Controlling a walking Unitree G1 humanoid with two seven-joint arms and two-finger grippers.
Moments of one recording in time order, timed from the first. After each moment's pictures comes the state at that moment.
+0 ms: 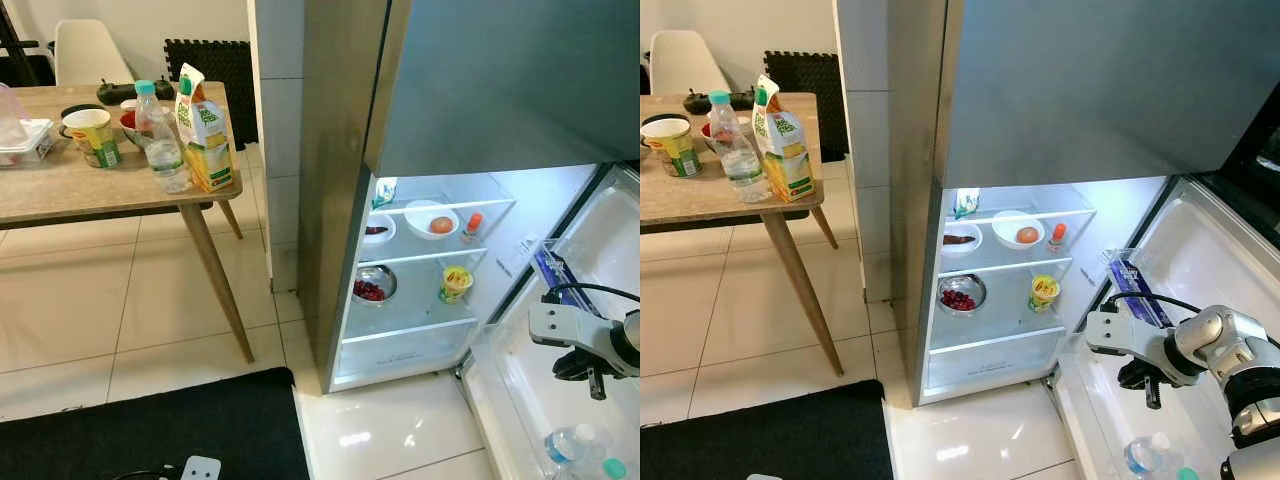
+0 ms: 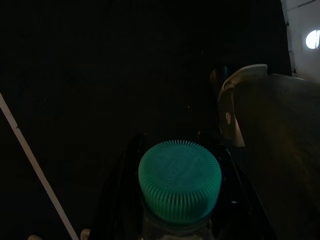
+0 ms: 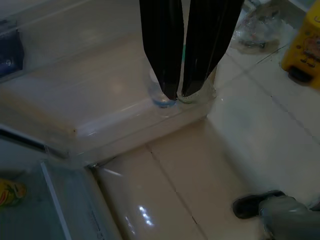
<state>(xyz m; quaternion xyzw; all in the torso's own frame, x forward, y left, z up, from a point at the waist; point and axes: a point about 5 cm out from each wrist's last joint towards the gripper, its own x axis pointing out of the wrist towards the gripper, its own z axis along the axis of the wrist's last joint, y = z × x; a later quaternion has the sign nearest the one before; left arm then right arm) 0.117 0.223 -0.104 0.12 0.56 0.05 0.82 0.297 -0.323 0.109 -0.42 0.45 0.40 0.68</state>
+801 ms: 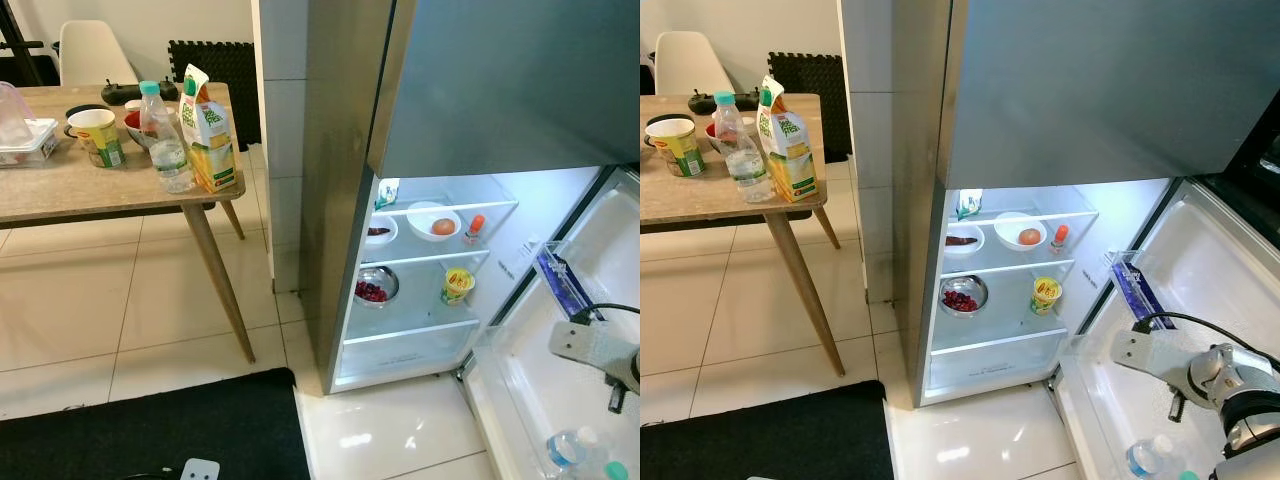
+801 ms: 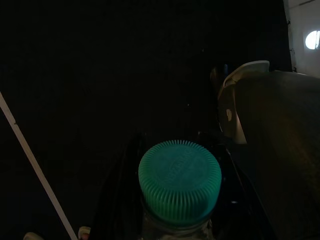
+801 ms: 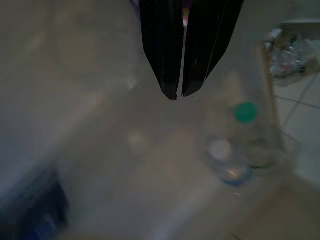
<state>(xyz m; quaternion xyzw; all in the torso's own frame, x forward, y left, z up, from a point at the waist) 0.114 0.224 -0.105 0.12 0.56 0.05 0.82 0.277 -0.375 0.088 -0.50 0.50 0.14 0.69</state>
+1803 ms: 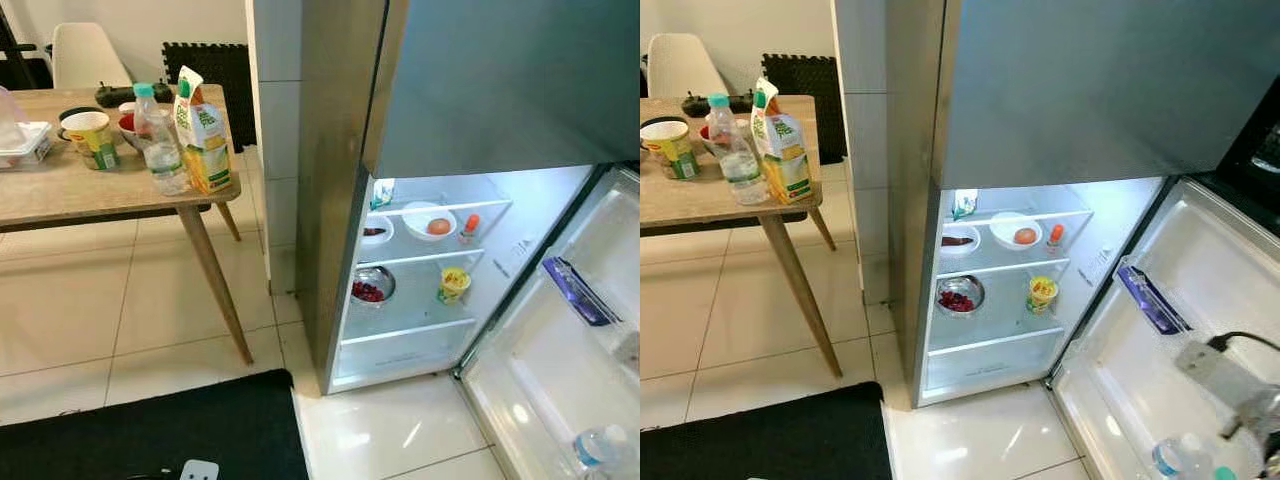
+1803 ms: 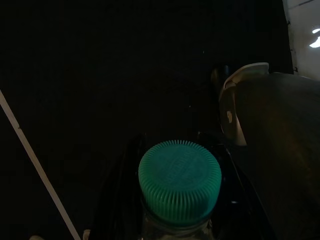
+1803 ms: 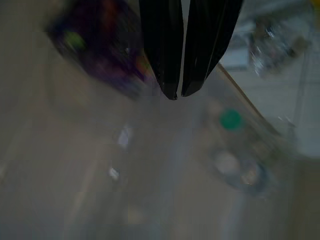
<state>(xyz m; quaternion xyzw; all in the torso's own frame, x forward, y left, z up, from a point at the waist) 0.113 0.224 -0.105 0.12 0.56 0.06 0.82 0.246 -0.401 0.073 -0.44 0.48 0.01 0.75</state>
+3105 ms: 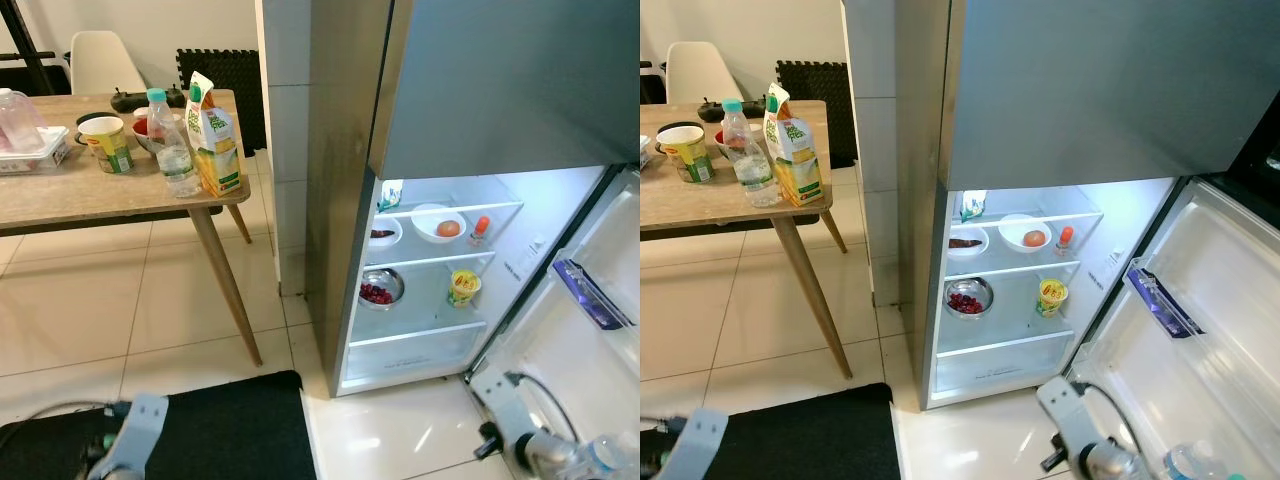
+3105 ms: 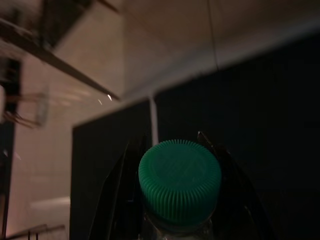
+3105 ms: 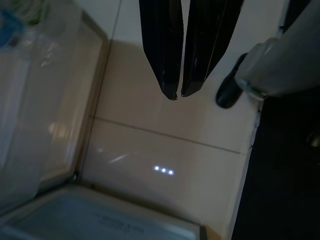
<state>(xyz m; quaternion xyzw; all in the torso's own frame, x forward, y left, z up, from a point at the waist) 0.197 0.306 -0.032 0.33 0.34 0.24 0.85 0.218 -0.237 -0.051 -0.17 0.43 0.16 0.87</state>
